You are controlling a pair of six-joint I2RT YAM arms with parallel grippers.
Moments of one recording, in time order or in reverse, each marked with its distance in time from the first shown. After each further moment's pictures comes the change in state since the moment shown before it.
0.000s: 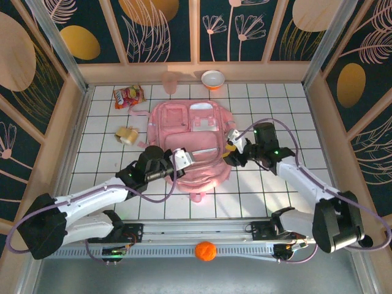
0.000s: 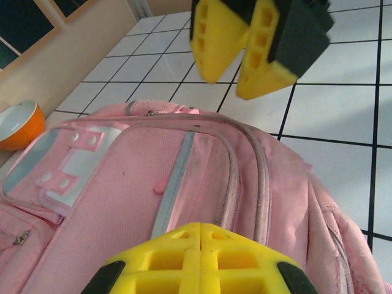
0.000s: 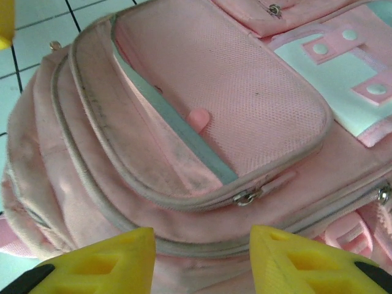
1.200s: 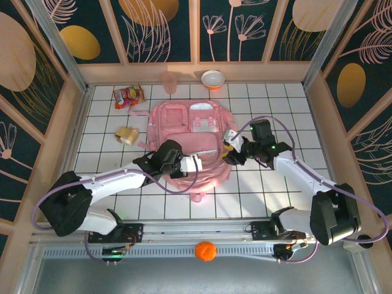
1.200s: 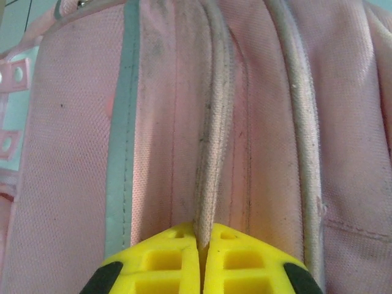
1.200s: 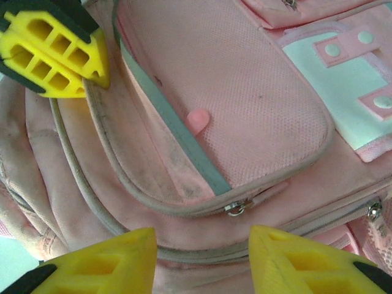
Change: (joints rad) left arm 0.011 0.259 0.177 -0.274 -0.130 0.348; right arm 0.014 0.042 0.050 -0.070 0.031 -0.114
